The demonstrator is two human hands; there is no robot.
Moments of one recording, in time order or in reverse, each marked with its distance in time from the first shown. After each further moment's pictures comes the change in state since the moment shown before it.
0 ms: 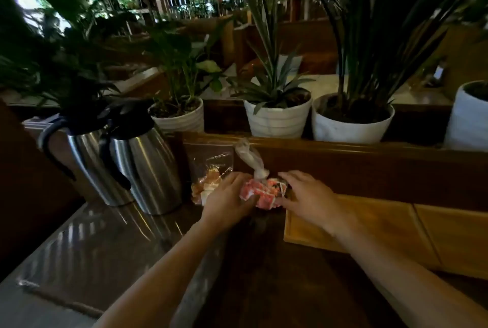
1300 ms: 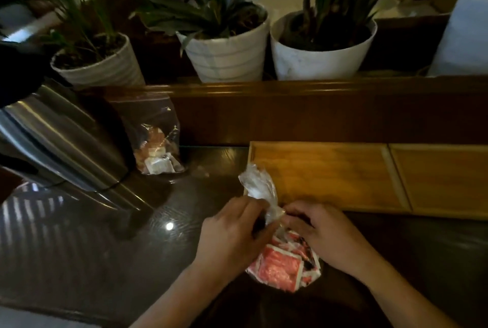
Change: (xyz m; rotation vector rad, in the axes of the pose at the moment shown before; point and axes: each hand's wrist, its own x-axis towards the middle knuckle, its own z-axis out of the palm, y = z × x) left_hand -0.077 0.099 0.052 -0.044 -0.017 0.209; right_hand -0.119 0.047 0.028 0.513 -0.183 0.230
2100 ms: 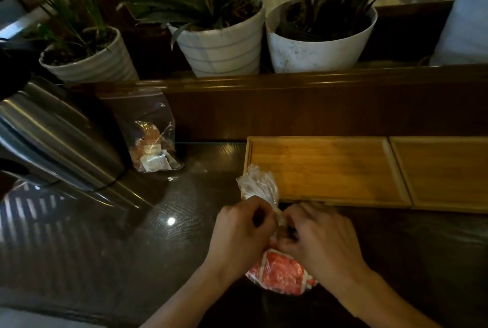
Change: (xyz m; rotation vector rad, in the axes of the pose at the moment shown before) left_hand 0.010 0.019 -0.001 -0.366 -0.106 -0.291; right_hand -0.016 -0.016 0.019 -0.522 0.315 -0.102
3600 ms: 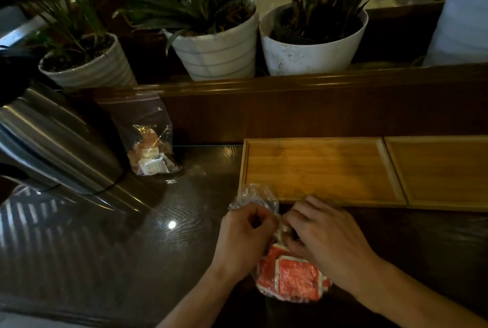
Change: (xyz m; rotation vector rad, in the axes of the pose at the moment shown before) left_hand -0.001 -0.002 0.016 -0.346 -0.068 -0.327; right_hand 0.001 0.019 -0.004 -0.075 0.013 -0.264
